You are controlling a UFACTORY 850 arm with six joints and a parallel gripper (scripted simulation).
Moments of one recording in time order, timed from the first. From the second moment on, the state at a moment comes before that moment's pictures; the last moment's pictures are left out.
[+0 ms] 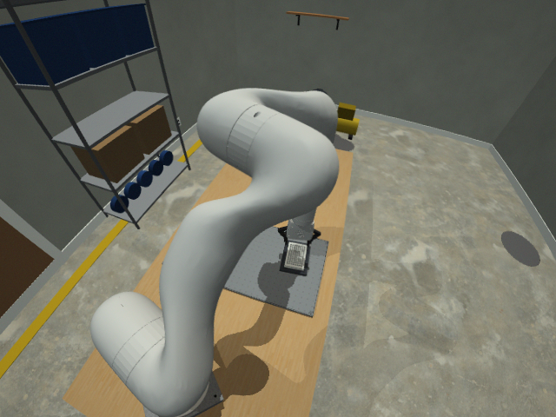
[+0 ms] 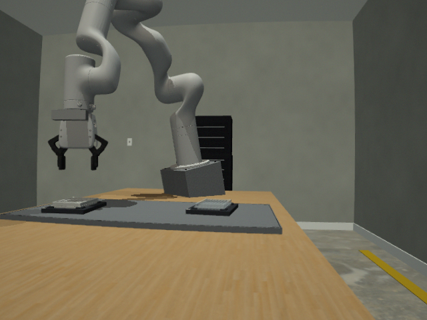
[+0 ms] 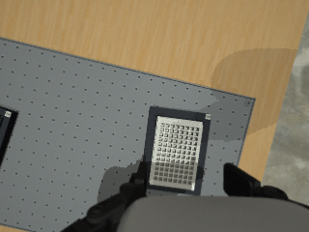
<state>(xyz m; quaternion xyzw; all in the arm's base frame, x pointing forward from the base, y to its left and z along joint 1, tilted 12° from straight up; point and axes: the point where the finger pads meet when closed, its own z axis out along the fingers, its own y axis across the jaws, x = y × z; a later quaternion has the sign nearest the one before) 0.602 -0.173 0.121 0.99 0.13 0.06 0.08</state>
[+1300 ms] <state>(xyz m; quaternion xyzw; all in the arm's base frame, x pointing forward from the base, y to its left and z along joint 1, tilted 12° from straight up) 0.603 -0.184 0.091 0.99 0.08 0.08 0.07</state>
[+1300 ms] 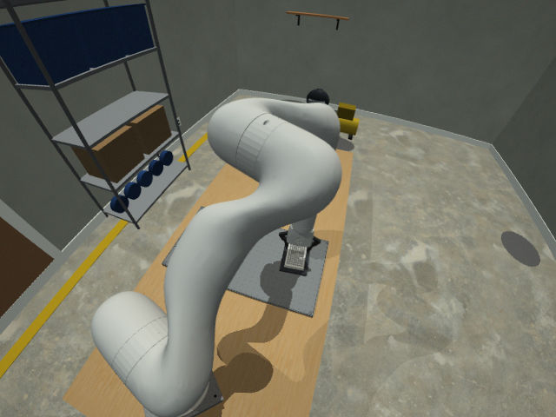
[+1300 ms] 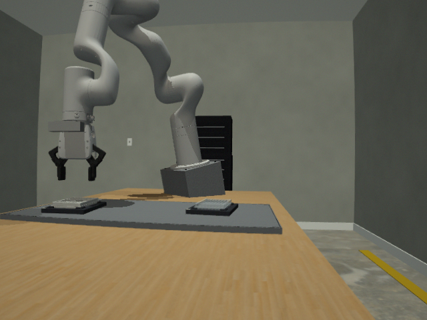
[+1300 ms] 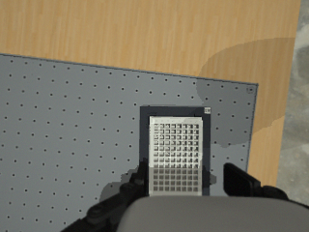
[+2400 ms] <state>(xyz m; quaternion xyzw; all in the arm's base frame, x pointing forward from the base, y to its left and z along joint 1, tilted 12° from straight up) 0.610 -0.190 0.050 0.99 0.08 0.08 0.07</state>
